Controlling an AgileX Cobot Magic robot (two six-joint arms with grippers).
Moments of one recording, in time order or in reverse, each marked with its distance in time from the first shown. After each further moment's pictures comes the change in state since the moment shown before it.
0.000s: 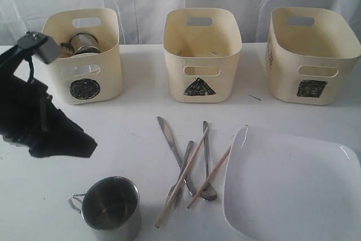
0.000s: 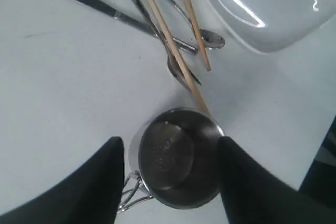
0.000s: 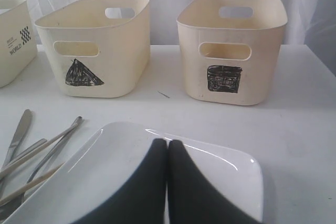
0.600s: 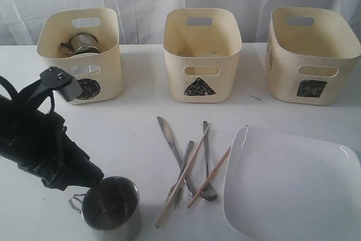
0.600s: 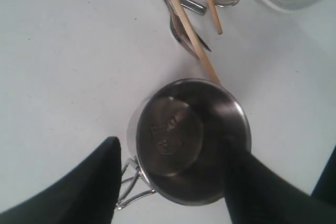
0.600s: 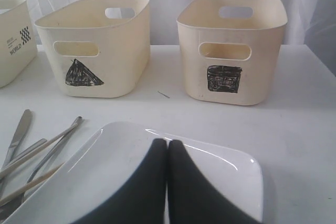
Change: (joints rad) left arm -0.076 0.068 0.082 0.026 -0.111 0.022; right arm 0.000 0.000 0.000 0.000 0.000 0.000
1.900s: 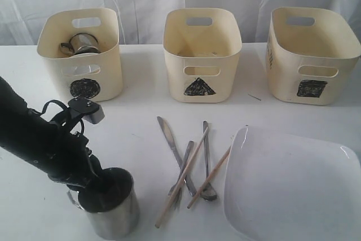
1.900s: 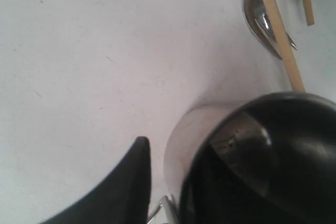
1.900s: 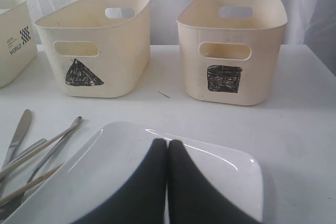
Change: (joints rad) left arm -0.001 0.301 0.000 -0.117 -0.176 0.109; right arm 0.000 0.000 0.000 0.000 0.000 0.000
